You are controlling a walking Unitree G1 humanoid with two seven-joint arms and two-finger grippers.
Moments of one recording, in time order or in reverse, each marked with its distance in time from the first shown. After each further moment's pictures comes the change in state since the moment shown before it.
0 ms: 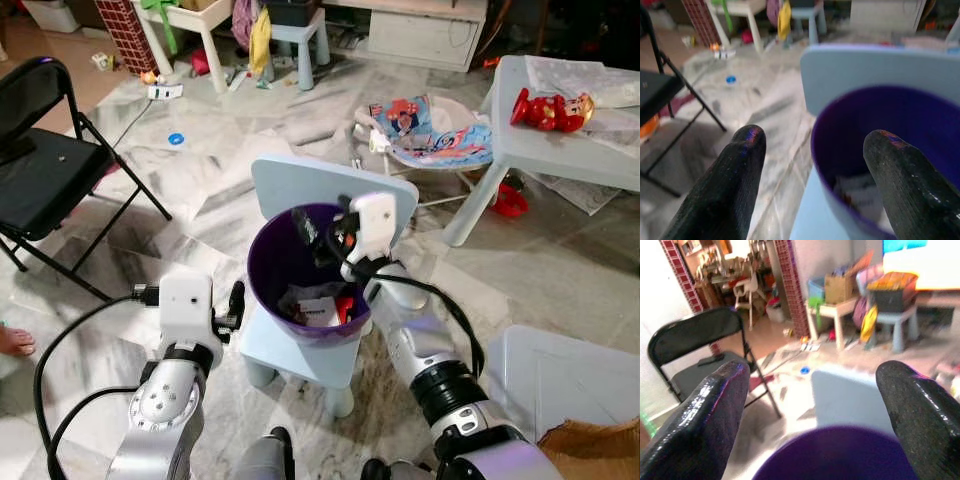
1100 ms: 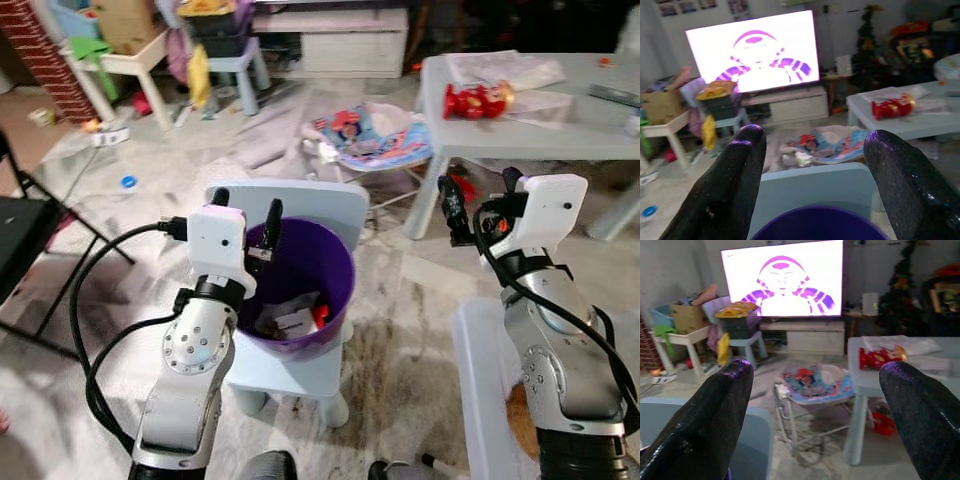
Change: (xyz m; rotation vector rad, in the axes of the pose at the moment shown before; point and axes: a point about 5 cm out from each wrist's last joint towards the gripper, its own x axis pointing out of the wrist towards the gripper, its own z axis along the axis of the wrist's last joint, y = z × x) left arm 0.031 -0.025 0.050 0.013 -0.332 -0.139; right arm -0.083 -0.069 0.064 -0.164 -0.002 -0.337
